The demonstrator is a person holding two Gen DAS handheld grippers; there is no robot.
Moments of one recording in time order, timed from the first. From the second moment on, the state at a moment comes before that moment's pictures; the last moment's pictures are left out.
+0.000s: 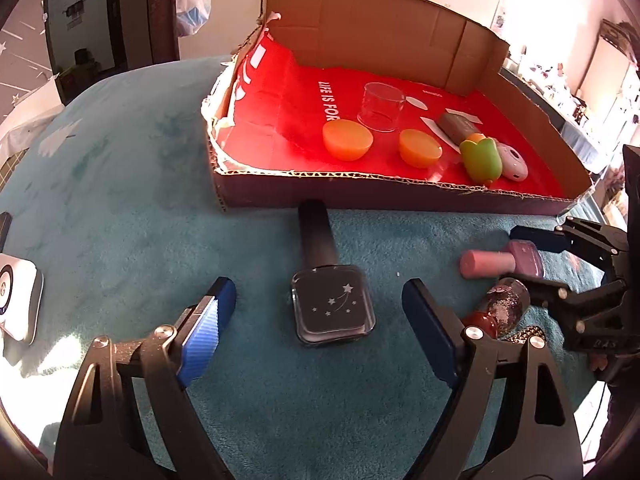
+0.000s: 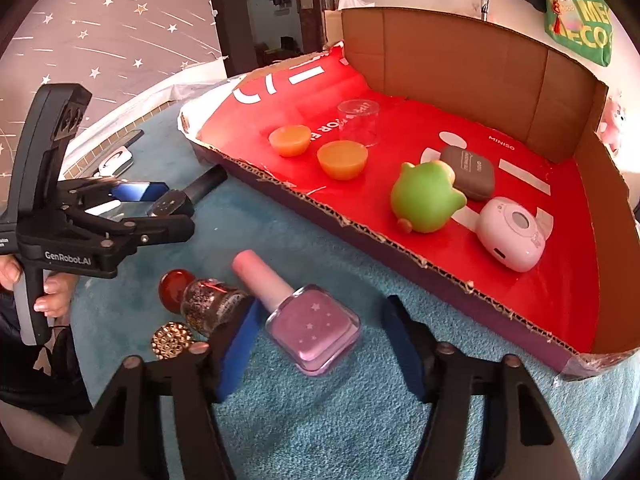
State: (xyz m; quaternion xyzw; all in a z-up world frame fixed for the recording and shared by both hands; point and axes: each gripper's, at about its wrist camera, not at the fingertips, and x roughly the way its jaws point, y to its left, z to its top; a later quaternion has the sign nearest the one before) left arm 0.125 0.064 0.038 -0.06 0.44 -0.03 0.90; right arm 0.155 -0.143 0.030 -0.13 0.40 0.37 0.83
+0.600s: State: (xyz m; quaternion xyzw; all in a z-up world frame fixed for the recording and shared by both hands) left arm 0.122 0.052 0.037 -0.04 0.43 -0.06 0.90; right arm 0.114 -0.178 0.031 -0.07 0.42 0.23 0.87
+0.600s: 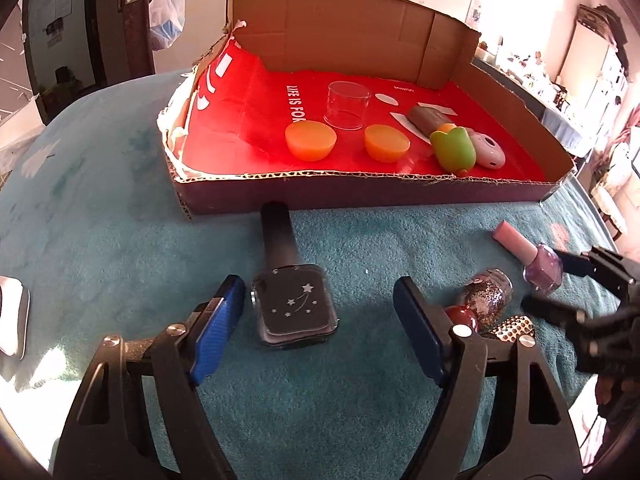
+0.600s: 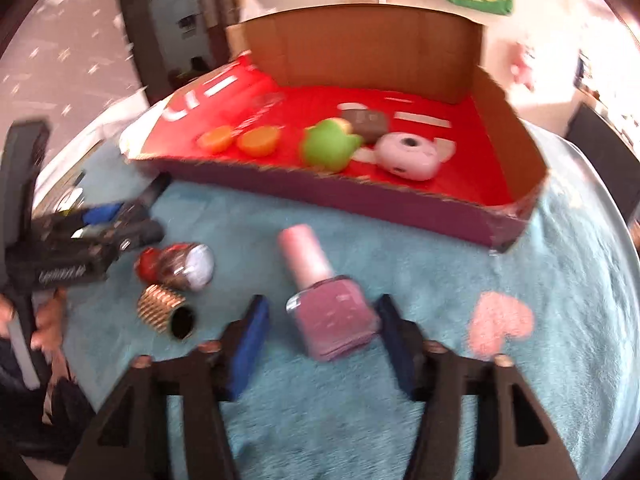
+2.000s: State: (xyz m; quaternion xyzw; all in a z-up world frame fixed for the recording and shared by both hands) left arm 0.105 0.039 0.057 -0.05 0.41 -0.10 0.91; right arm 0.093 -0.188 0.042 -0.03 0.37 0.24 0.90
